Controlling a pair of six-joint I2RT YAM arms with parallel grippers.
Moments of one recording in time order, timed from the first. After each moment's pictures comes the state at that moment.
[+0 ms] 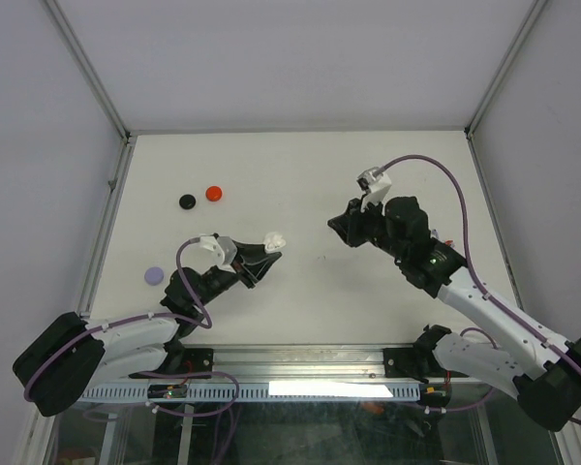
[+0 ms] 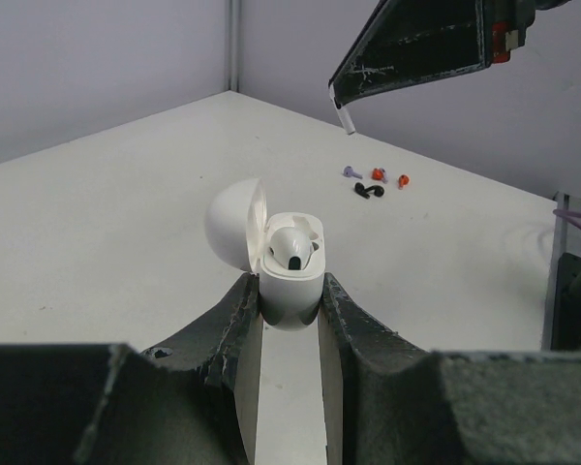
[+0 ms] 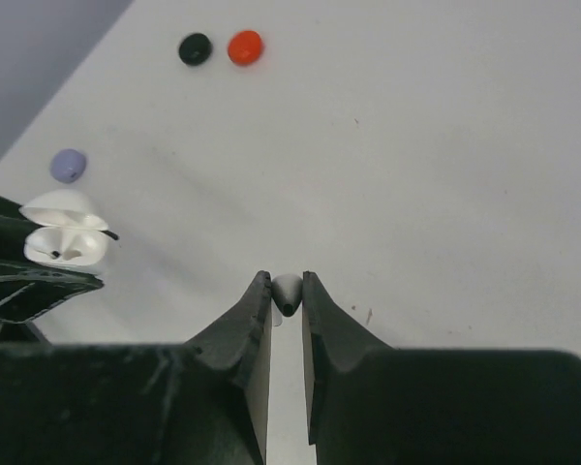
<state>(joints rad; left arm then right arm) -0.76 1.01 0.11 1.14 0.20 -0.17 0.67 0.97 0.81 -0.21 -0.05 0.27</state>
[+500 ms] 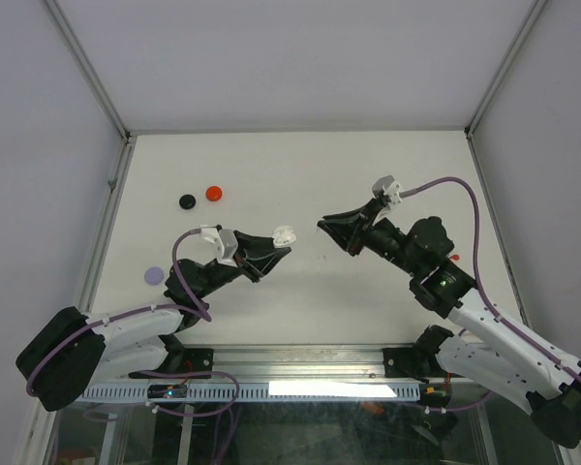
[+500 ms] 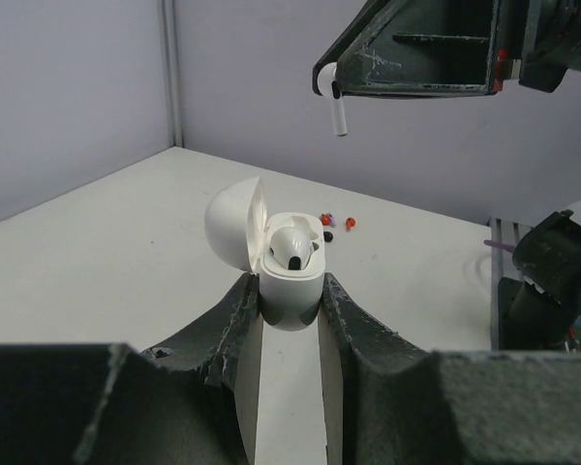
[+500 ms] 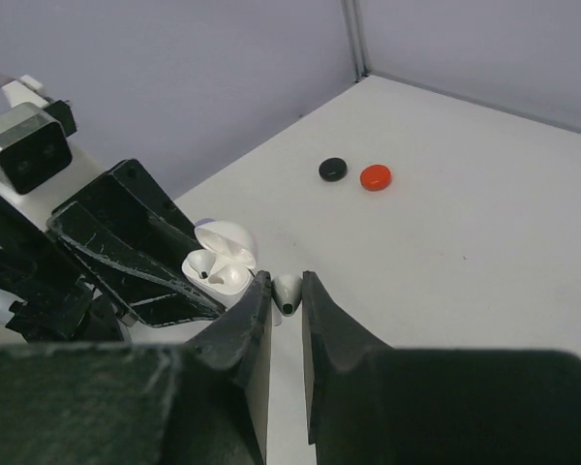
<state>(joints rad) -0.76 1.05 0.22 1.19 0.33 -0.19 0.73 0.78 0.68 0.16 -0.22 0.28</state>
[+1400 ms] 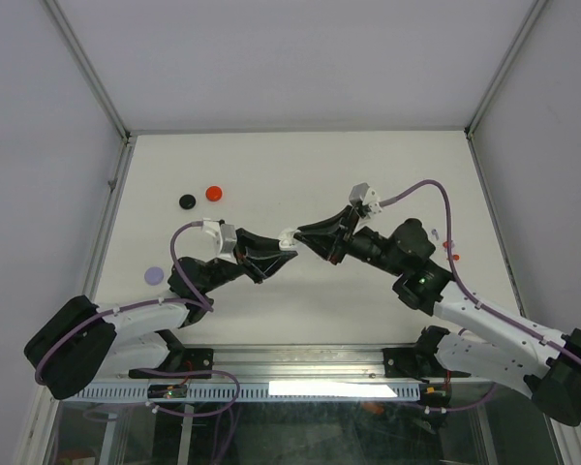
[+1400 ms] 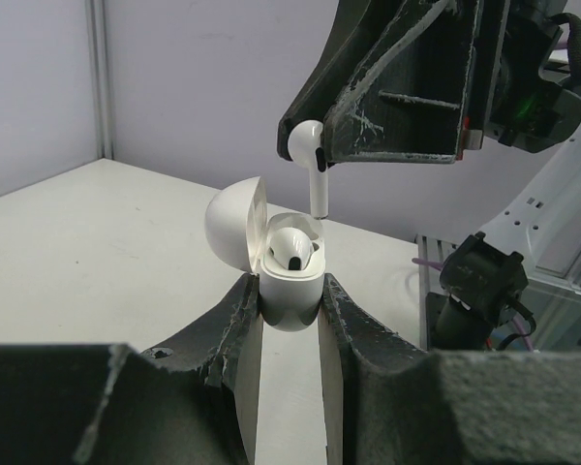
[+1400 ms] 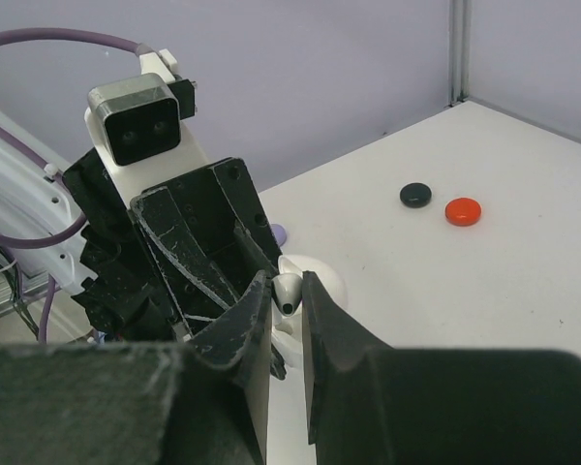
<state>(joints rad) -0.76 1.14 0.26 1.31 0.43 -0.35 0.85 0.90 0.64 0.43 -0.32 0.29</state>
